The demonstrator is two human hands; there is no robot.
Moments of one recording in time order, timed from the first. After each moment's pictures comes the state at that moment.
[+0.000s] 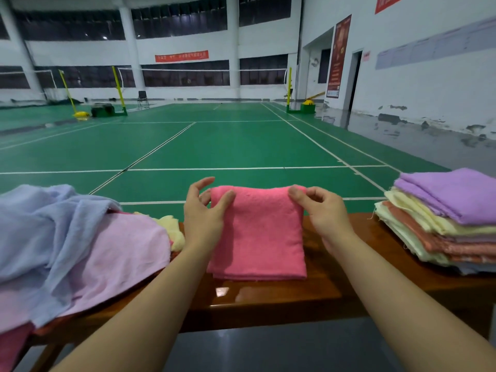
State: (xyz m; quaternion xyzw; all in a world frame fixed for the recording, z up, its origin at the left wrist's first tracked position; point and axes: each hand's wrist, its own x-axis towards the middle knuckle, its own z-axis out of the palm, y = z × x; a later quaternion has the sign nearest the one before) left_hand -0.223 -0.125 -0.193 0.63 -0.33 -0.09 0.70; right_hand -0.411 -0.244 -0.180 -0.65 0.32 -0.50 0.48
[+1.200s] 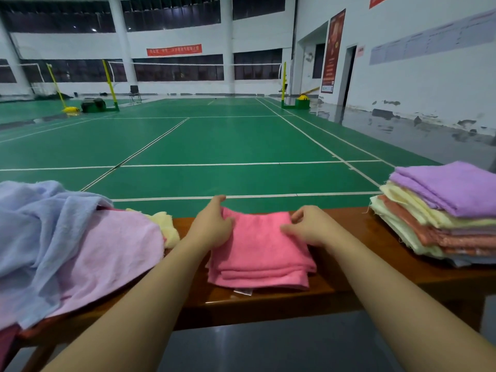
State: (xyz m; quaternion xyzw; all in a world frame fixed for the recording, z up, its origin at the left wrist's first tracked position) left_hand -0.215 -0.142 -0.202 0.81 -0.46 -0.11 0.35; right_hand -0.410 -0.260 -0.199 -0.82 0.49 -0.15 0.27
